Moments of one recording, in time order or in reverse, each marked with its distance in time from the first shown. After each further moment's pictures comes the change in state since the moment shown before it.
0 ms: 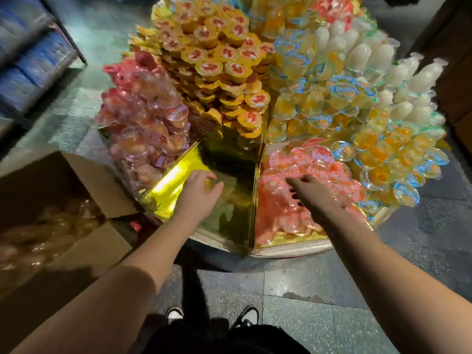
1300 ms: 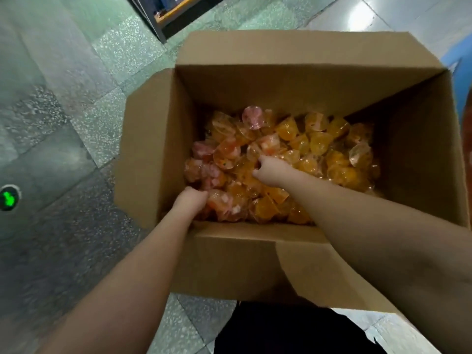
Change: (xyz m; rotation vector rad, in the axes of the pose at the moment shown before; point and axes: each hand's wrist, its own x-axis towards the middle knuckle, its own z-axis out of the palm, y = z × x) left_hand -0.217 -0.620 -0.395 -0.261 0.055 -1.473; right_hand -0.175 -0.138 0.866 -1.251 -0.919 -0.533
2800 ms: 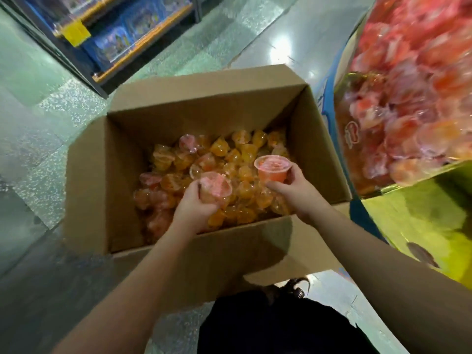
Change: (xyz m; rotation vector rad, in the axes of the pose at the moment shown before) left_hand -0.146 0.055 0.061 -0.127 -0.015 0.694; right_hand -0.195 0.150 -0.032 1.064 0.319 -0.012
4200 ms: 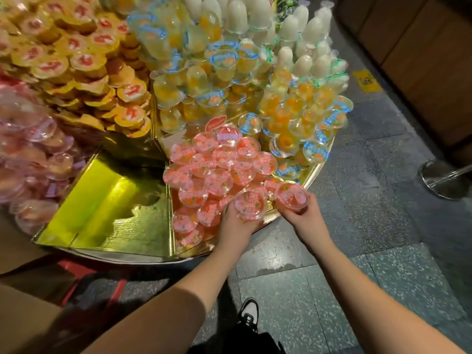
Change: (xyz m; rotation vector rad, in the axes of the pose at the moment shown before) left_hand -0.400 0.233 0.732 0.164 -0.623 0.497; right_hand -0.436 0.472 -0.551 0.420 1.066 -0.033
